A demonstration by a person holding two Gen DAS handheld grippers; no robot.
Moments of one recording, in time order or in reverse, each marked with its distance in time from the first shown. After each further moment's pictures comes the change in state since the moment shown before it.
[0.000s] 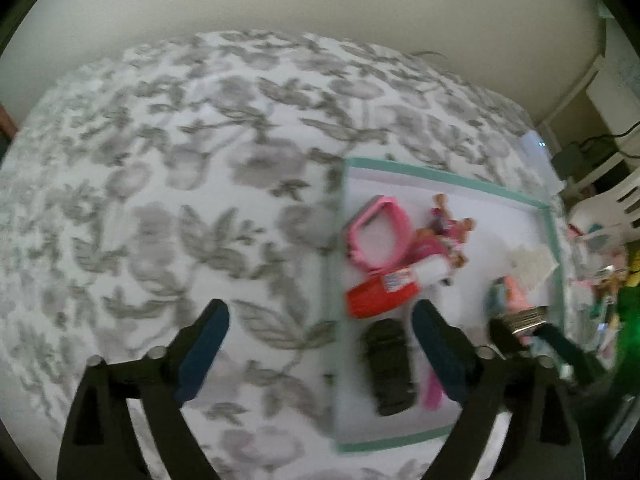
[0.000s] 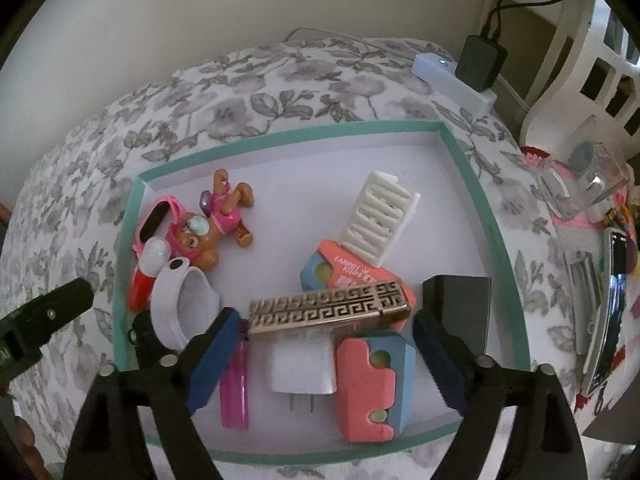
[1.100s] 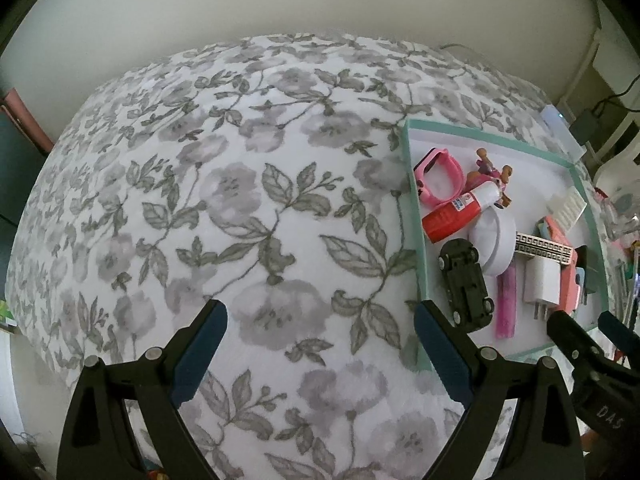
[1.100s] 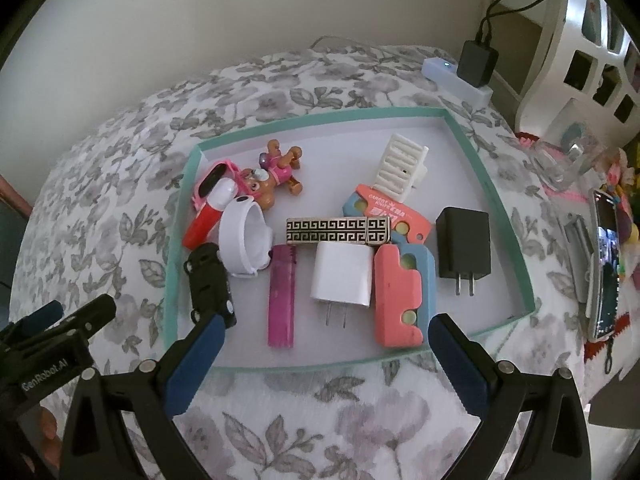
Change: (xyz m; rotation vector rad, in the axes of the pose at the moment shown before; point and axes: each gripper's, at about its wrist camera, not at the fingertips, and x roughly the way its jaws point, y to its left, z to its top) left arm -0.026 0.032 -0.059 0.038 -0.042 0.122; right arm -0.046 0.018 -0.053 -0.020 -0.034 0.047
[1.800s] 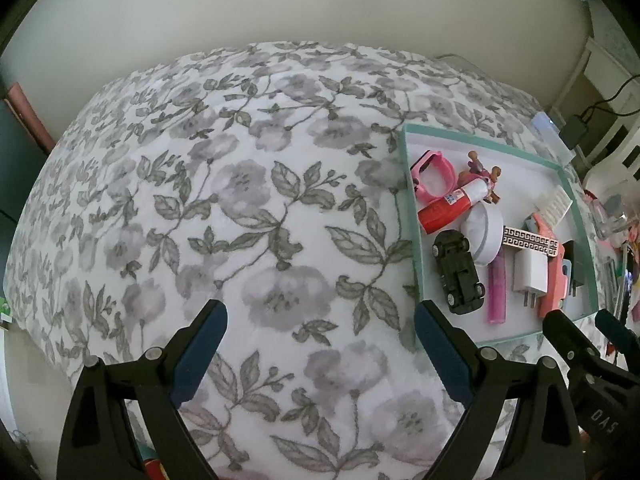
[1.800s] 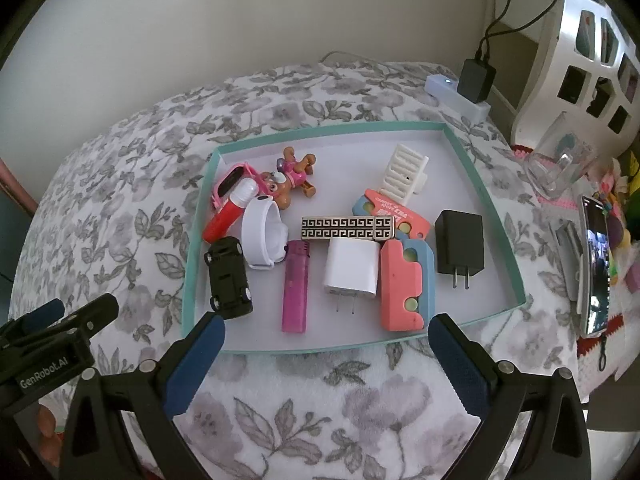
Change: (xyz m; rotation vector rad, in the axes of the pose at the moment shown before) left arm -0.018 0.009 -0.014 -0.012 -0.022 -0.015; right arm -0.019 0.008 -0.010 -0.022 -0.042 0.004
